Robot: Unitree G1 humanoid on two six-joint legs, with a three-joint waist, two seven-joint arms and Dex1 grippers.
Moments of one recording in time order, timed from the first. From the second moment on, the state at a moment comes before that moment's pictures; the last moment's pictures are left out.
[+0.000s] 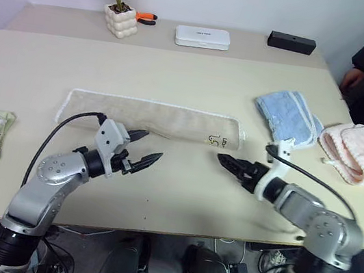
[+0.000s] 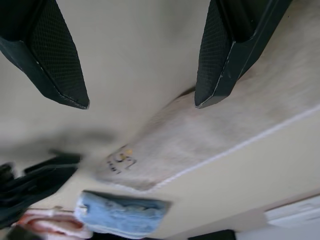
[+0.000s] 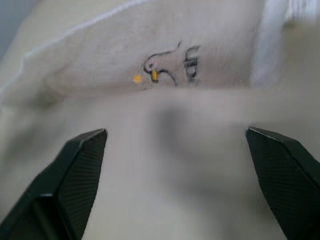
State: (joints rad) left arm -0.09 0.54 -0.02 -0.38 -0.39 0.33 -0.70; right arm -0.39 -0.03 -0.49 -0.36 0.66 1.41 0.16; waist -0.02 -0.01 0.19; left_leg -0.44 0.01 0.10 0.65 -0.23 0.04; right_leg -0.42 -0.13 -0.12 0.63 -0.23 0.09
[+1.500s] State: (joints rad) left arm -0.03 0.53 0.01 -0.40 -0.35 0.32 -0.64; right arm -0.56 -0.54 0.31 -0.29 0.29 0.80 0.44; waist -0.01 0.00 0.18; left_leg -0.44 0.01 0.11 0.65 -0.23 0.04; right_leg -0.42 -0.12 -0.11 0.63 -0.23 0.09
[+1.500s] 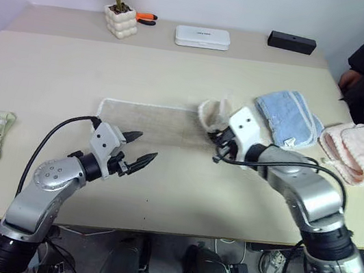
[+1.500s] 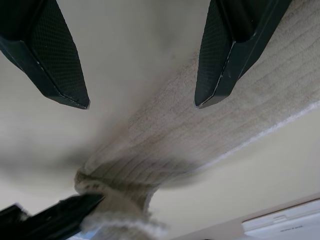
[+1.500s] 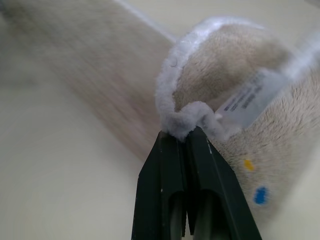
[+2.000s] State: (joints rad) left arm -0.01 0.53 0.02 -0.42 -0.35 0.33 -0.62; right arm -0.58 -0.44 0.35 -0.19 0.18 0.71 0.54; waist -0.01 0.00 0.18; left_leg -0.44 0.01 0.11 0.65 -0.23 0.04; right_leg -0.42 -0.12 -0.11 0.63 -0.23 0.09
